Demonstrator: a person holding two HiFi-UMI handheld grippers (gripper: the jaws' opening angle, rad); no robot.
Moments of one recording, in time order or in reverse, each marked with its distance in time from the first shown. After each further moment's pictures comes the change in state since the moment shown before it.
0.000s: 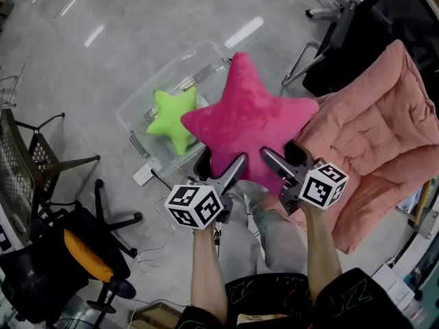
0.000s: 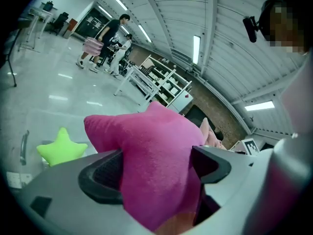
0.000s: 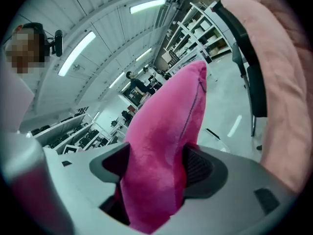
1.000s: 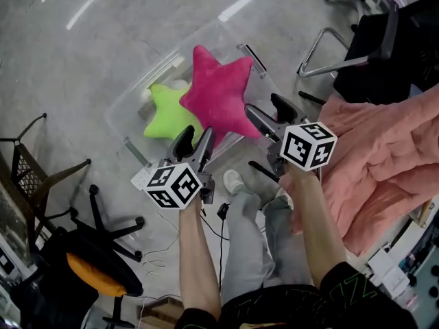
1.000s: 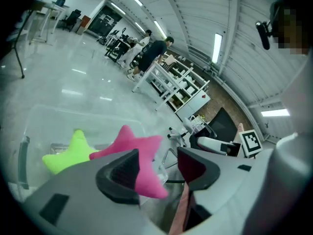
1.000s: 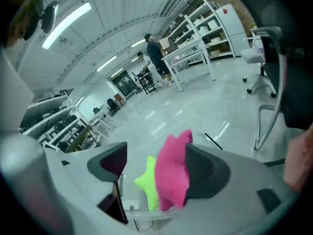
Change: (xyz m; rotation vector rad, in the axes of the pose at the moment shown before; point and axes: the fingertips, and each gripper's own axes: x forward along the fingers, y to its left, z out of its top) left arm 0.066 0.229 0.036 -0.078 0.016 0.117; right arm 0.235 -0.086 -0.005 -0.117 0.079 -0.166
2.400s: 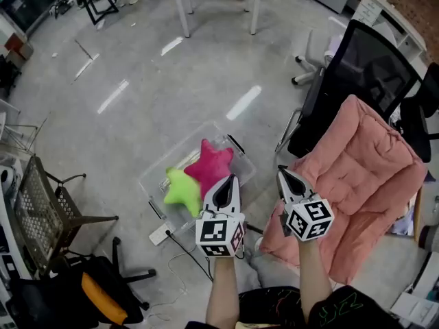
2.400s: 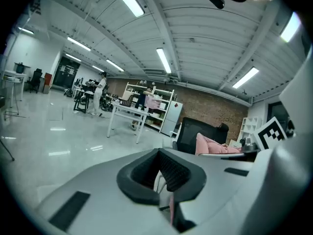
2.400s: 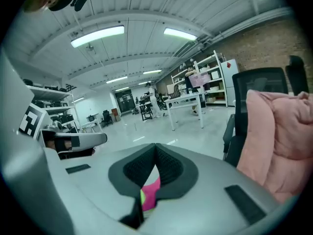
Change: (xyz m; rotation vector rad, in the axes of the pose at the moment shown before) left arm -0.124 -0.348 0.075 0.482 -0.264 -0.038; right arm -0.322 0.073 0.130 -0.246 -0.322 -0.159
